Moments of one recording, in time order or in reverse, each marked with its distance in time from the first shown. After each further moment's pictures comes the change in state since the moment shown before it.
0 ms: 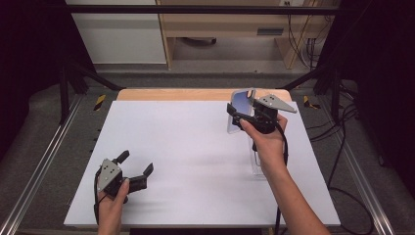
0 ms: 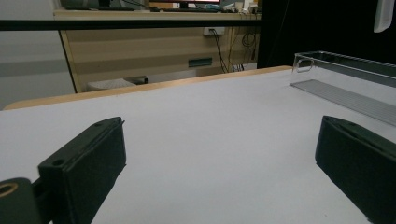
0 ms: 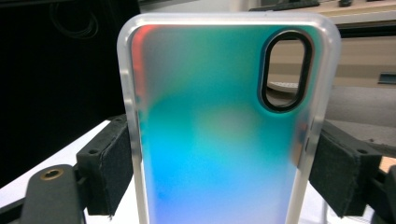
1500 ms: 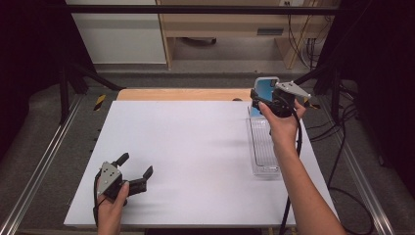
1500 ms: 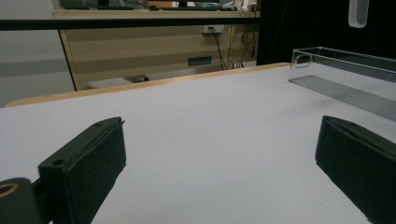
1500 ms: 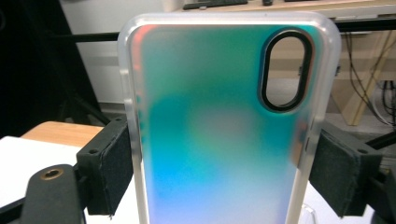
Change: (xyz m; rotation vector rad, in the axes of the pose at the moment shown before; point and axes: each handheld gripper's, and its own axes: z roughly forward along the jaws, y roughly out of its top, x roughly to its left) left arm -0.001 -0.004 -0.006 -0.002 0.004 0.010; right arm -0.073 0.009 0.022 0.018 -0.240 0.003
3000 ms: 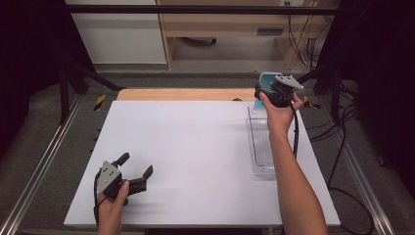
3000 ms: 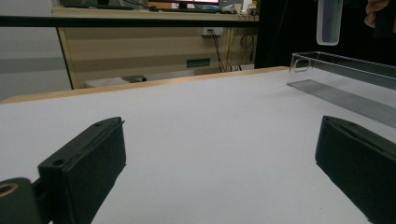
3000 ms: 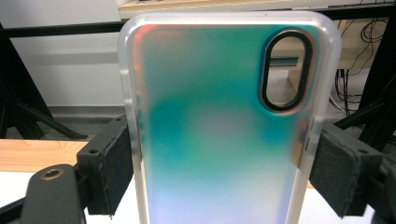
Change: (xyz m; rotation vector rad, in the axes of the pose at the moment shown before) left arm 0.000 -0.003 0.004 -0.003 -0.012 -0.023; right arm -0.030 -0.010 0.056 0.024 -0.155 0.020
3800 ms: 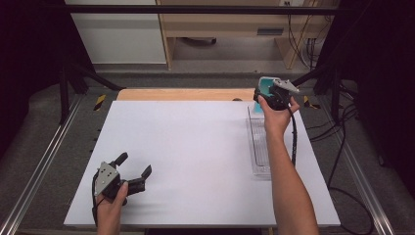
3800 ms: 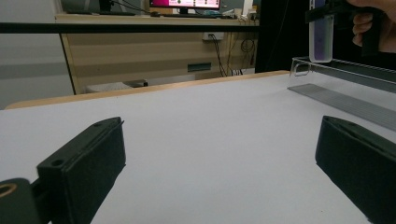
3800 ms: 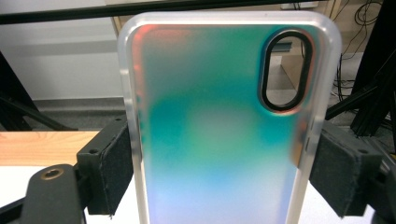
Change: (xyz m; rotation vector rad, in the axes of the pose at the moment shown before) left arm 0.002 0.002 -0.004 -0.020 0.001 0.003; right arm -0.004 -0.022 0.020 0.042 -0.038 0.018
